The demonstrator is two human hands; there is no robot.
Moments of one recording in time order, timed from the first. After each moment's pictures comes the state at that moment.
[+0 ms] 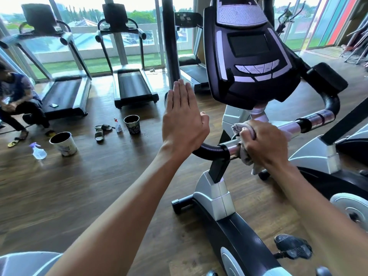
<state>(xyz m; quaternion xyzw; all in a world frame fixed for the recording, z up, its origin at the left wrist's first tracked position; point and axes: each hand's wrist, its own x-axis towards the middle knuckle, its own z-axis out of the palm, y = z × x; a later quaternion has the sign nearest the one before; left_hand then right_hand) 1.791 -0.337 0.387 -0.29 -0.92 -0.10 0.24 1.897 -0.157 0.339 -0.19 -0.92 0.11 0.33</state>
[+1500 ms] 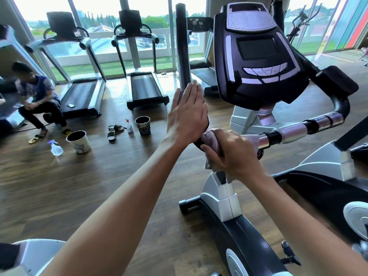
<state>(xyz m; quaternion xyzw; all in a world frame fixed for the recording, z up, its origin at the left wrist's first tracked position) 1.775 -0.348 0.389 -0.35 -0.89 -0.15 0.24 1.893 -0.238 0.325 -0.02 -0.94 0.08 0.33</state>
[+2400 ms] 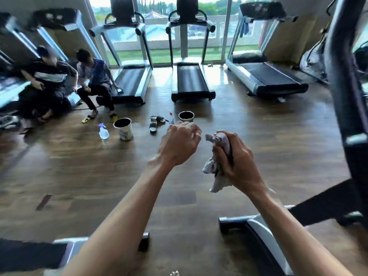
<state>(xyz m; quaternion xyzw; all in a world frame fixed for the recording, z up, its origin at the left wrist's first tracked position) 1.528 -0.561 0.308 -0.25 -0.91 -0.31 0.14 1.616 -0.388 0.276 0.12 -0.86 0.39 0.32</state>
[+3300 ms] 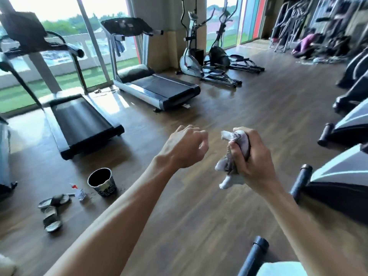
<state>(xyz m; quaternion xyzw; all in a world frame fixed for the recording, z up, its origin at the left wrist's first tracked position) 1.058 -0.201 0.343 -0.66 -0.73 -0.17 0.09 1.250 -0.124 0.311 -0.21 -0.79 0.27 0.50</state>
